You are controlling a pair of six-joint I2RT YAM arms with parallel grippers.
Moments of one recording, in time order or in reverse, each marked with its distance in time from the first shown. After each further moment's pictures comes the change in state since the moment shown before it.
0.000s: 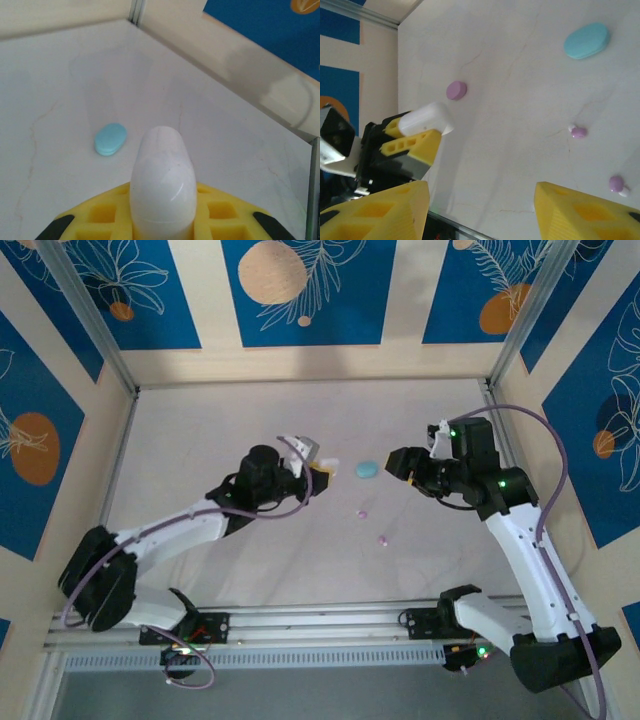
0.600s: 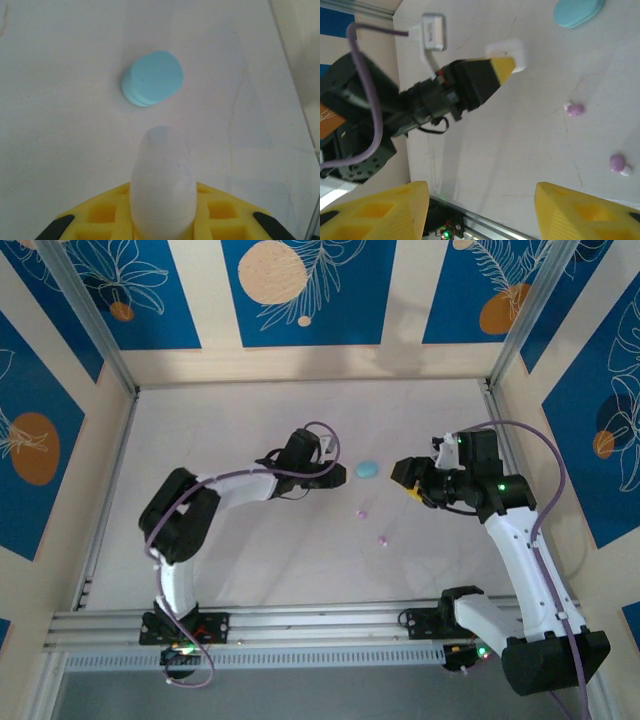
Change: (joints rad) left arm 0.062 0.529 0.365 -0.208 0.085 -0.362; right arm -0.105 -0.021 -0.111 -0.003 -0.138 -0.019
